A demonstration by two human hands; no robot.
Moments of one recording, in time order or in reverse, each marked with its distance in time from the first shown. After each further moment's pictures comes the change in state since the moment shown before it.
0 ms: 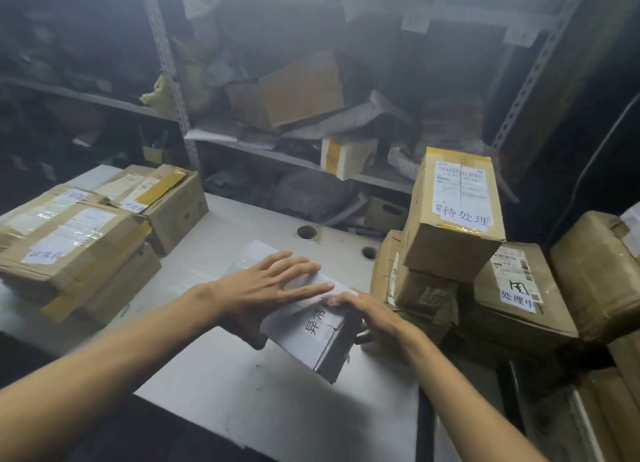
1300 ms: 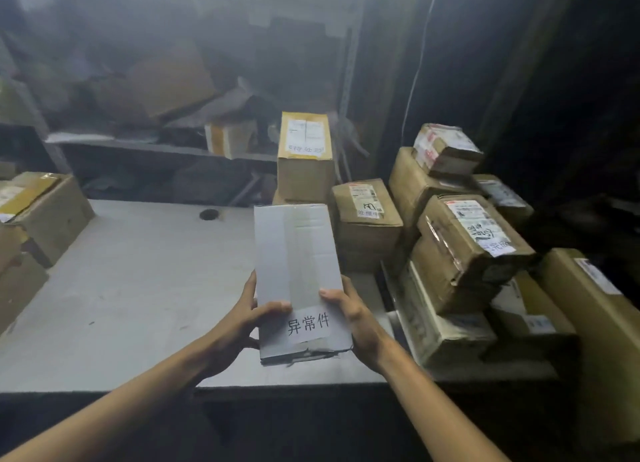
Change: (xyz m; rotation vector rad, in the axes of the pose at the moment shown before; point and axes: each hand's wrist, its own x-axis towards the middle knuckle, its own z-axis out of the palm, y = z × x) left_hand -0.011 0.223 -0.012 -1.906 0.136 -0.333; right_hand -0.202 0.131 0.030 0.513 0.390 -0.285
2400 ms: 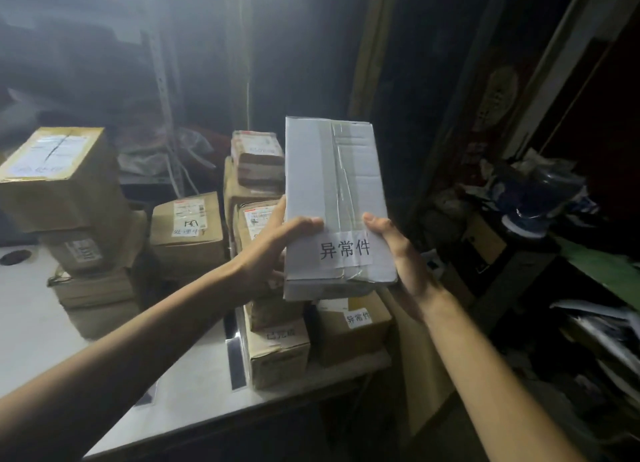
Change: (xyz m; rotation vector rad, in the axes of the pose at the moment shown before) left_hand 0.142 0.131 0.368 0.047 -0.271 0.156; right_hand -0.146 -0.159 -0.341 -0.147 0.277 -0.292
